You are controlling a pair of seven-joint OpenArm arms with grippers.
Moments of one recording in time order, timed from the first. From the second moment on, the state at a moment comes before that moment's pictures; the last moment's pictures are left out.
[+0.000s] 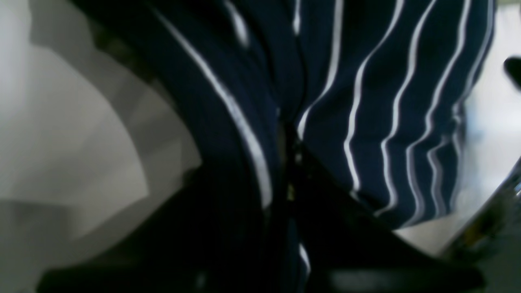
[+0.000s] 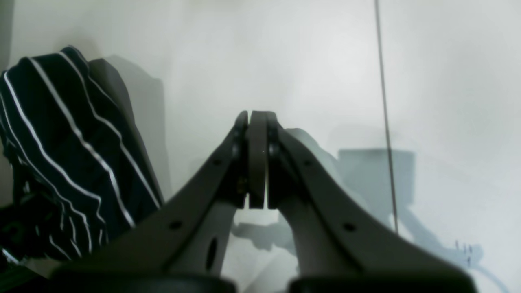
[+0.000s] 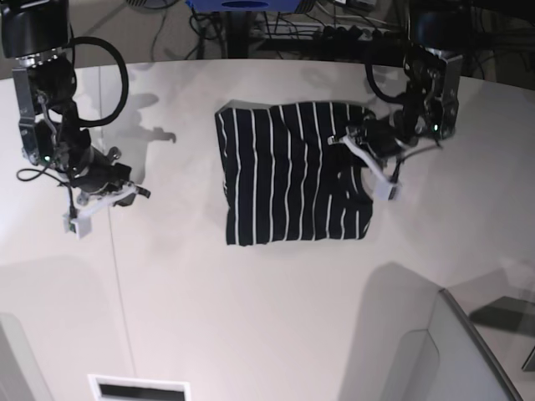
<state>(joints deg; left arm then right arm) 2.8 -15.0 -1.6 64.2 -33.5 -29.9 36.5 -3.3 16.1 -3.6 81.0 41.9 -3.7 -38.9</state>
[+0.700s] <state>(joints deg) -11.1 -27.6 42.0 77.1 11.9 -33.8 36.9 -5.2 15.9 3.0 81.0 42.0 -3.8 -39.3</state>
